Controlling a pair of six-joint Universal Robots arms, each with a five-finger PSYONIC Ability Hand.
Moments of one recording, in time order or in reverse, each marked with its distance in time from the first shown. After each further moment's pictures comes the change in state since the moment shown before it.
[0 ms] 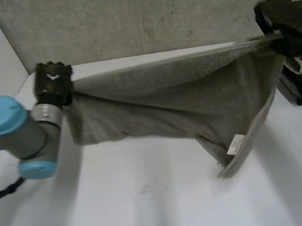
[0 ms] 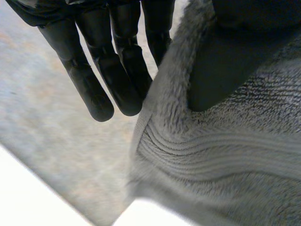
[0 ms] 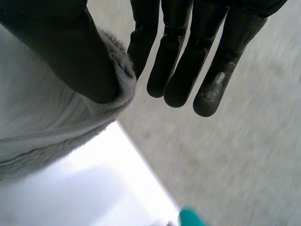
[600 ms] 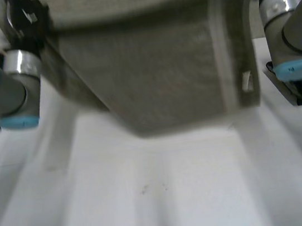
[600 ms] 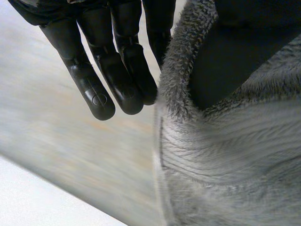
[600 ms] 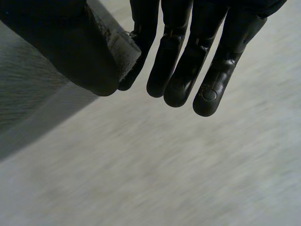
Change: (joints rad) left arm 0.029 -0.080 0.406 0.024 0.083 0.350; right arm 0.147 0.635 -0.499 -0.691 0.331 -0.189; left_hand 0.000 0.004 0.005 0.004 0.000; right_hand 0.037 0.000 0.004 0.001 0.017
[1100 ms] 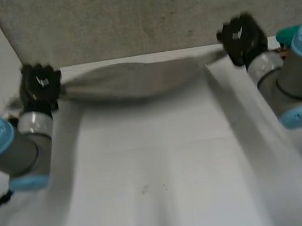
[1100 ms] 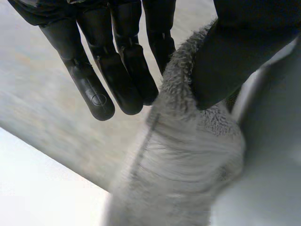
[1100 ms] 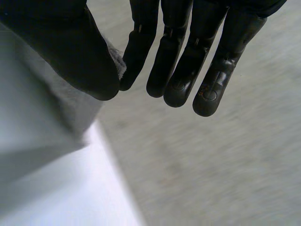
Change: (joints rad) left arm 0.006 0.146 -0.636 0.175 -0.072 -0.145; right arm -0.003 -0.010 0.356 0.086 -0.166 0.010; left_hand 0.000 0.001 0.001 0.001 0.000; right_hand 0.000 0.000 0.000 0.003 0.002
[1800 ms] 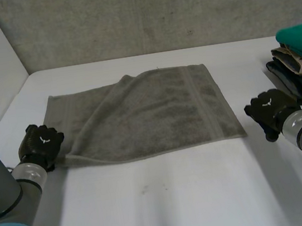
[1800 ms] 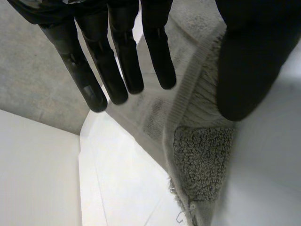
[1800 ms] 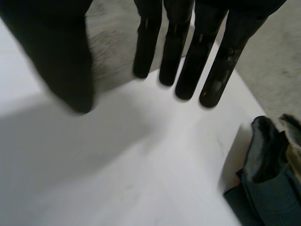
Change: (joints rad) left arm 0.103 0.122 -0.272 -0.275 0.029 0.142; right arm -0.113 -0.233 0.417 0.324 0.007 0.028; left_hand -0.398 -0.452 -0.450 -0.465 -0.404; right_hand -0.427 -0.488 -0.489 -0.493 -0.469
